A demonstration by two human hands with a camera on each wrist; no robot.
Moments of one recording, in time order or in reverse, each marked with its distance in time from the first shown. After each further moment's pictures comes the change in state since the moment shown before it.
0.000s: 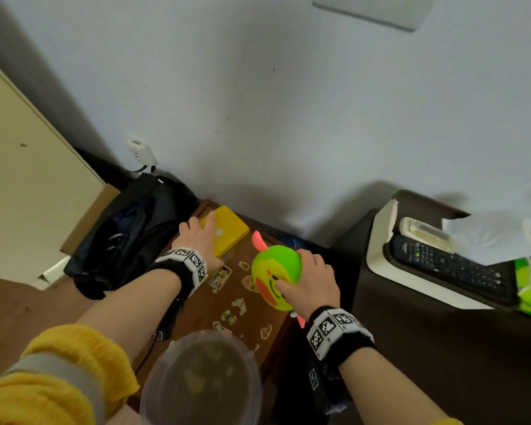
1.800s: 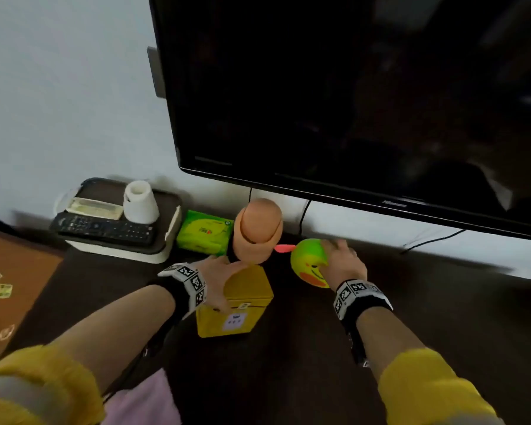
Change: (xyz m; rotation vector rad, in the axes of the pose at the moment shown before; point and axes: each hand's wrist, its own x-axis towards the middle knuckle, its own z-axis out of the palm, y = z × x) left_hand -0.278 0.647 0.014 0.236 -0.321 0.749; right_hand -0.130 0.636 -0.367 -0.263 0.086 0.255
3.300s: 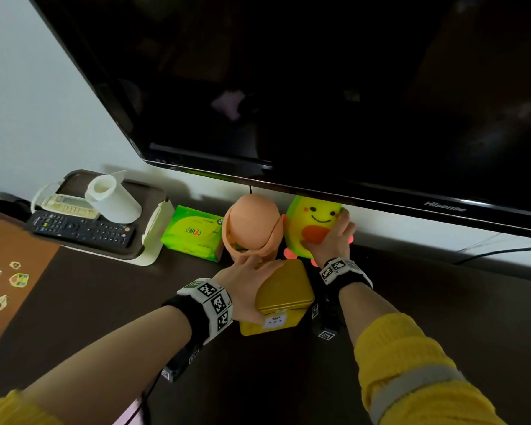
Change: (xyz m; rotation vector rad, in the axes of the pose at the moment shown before) left_hand 0.101 0.054 0.009 -0.084 0.102 -0.034; right_hand 0.155 0.002 0.083 0.790 0.198 0.038
